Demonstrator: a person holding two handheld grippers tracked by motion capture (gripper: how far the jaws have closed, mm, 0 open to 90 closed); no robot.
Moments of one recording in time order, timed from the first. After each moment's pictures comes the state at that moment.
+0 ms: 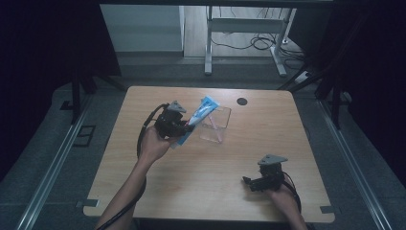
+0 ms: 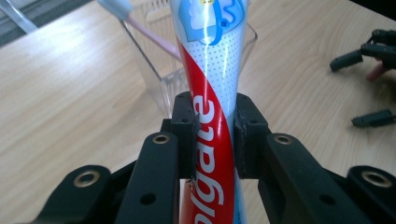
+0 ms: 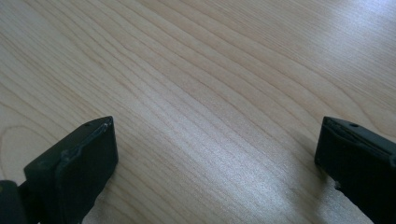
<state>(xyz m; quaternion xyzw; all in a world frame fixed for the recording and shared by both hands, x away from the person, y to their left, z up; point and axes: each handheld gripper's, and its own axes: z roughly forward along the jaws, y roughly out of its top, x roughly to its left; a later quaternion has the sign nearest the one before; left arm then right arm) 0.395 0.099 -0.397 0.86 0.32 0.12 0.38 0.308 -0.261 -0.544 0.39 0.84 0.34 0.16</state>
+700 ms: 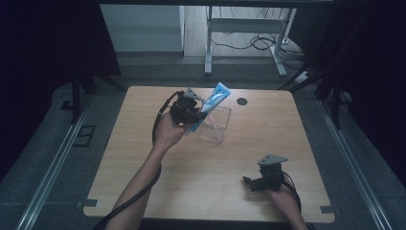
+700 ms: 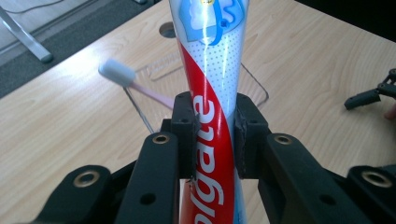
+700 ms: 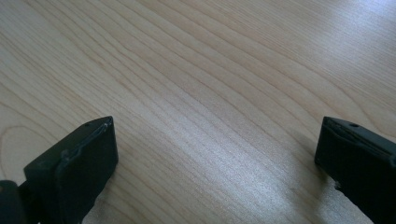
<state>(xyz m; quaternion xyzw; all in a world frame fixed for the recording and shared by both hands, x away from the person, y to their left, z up) 0.431 0.062 -0.385 0.86 0.31 0.14 0.39 0.308 -0.261 -0.544 0.39 0.84 0.34 0.16</state>
